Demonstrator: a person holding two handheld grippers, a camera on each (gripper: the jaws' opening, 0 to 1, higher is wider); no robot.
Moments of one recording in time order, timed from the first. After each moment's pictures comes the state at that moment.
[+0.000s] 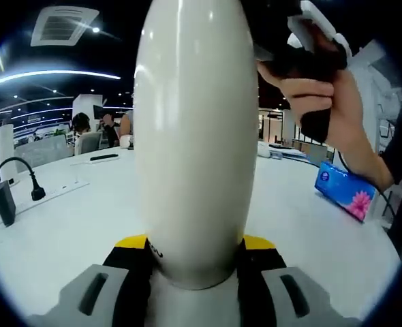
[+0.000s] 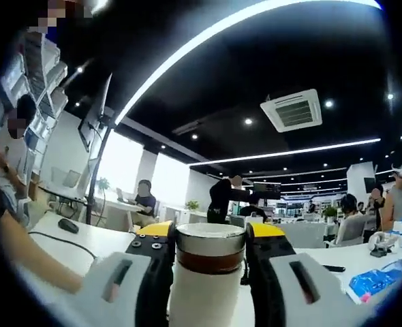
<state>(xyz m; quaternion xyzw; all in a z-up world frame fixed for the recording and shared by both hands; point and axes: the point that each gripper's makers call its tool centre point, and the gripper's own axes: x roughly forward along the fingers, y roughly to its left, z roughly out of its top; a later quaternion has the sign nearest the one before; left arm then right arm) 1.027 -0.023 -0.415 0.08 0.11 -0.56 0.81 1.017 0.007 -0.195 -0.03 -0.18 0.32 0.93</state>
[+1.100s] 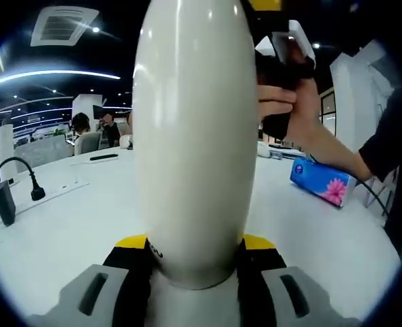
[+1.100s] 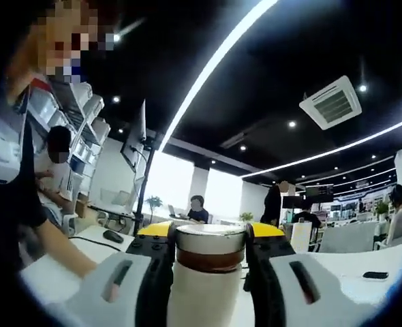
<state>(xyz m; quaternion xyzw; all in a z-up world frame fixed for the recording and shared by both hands) 1.039 -0.021 -0.416 0.08 0.11 -0.57 0.81 1.016 0.009 -0.196 0.01 -0.20 0.49 0.85</state>
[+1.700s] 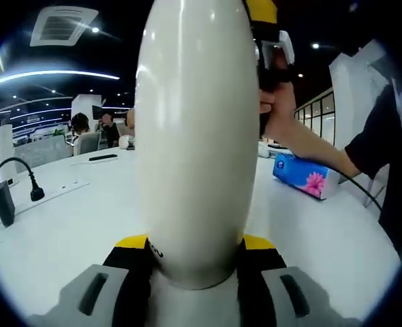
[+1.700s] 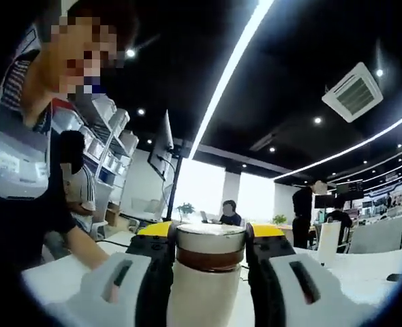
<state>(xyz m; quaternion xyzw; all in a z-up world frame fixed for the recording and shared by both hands) 1.032 -0.024 -0.416 0.08 0.11 -0.57 0.81 1.011 0.005 -0.196 0.03 -0.20 0.59 0.78</state>
